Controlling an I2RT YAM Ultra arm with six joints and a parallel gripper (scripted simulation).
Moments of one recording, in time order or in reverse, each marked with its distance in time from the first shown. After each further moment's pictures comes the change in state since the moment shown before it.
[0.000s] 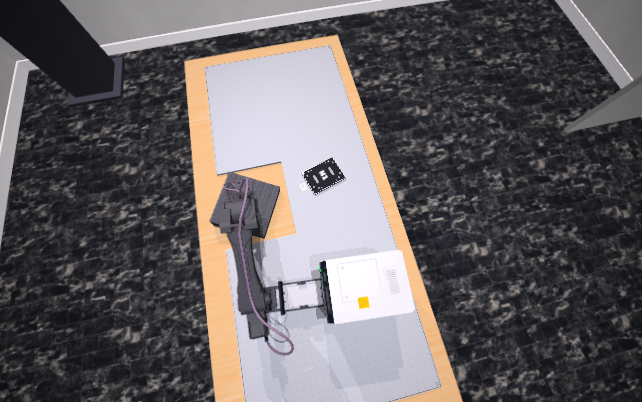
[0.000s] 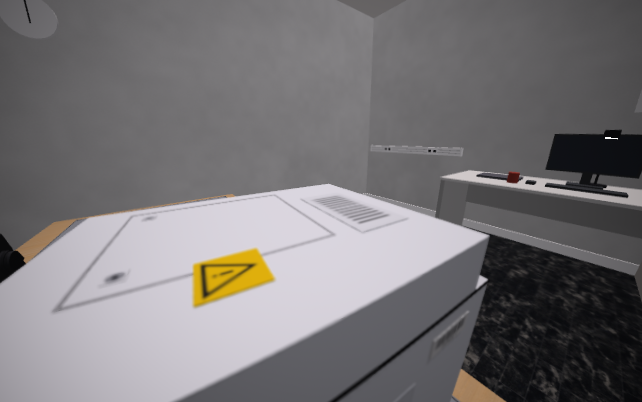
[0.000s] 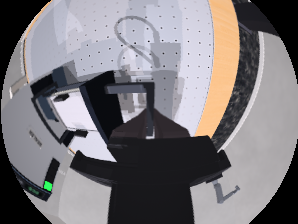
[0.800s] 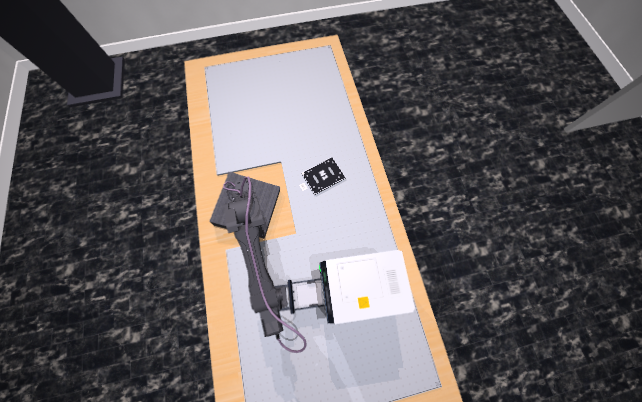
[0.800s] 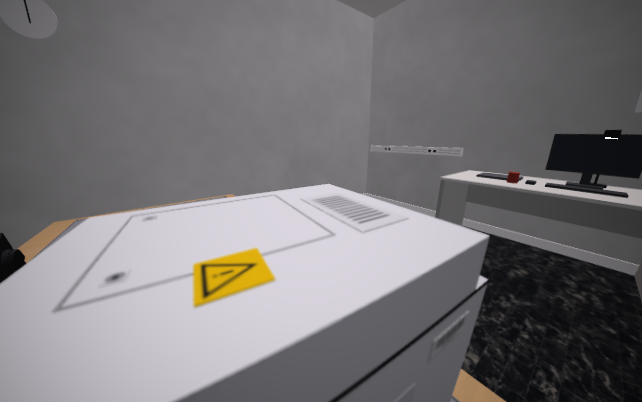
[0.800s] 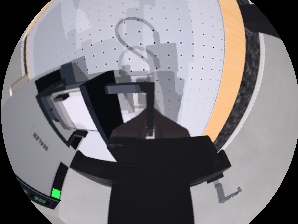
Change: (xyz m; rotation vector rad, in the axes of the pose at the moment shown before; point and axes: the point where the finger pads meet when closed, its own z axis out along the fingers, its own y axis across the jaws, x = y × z) arm 0.000 0.035 0.000 0.000 -0.005 -0.002
